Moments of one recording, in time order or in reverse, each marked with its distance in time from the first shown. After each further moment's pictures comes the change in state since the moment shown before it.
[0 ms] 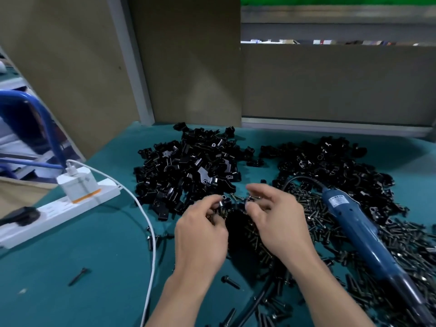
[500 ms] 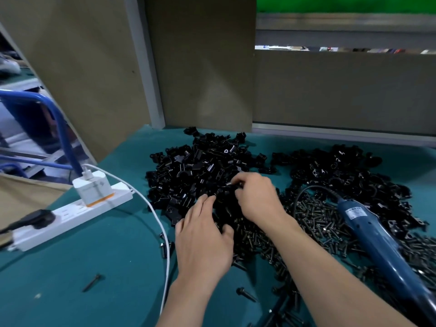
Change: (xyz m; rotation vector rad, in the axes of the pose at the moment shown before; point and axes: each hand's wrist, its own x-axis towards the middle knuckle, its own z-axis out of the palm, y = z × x) left_hand 0.014 -0.017 -0.009 0.318 -0.130 -0.018; right_hand 0.074 -0.028 0.053 -0.404 -0.127 -0.048
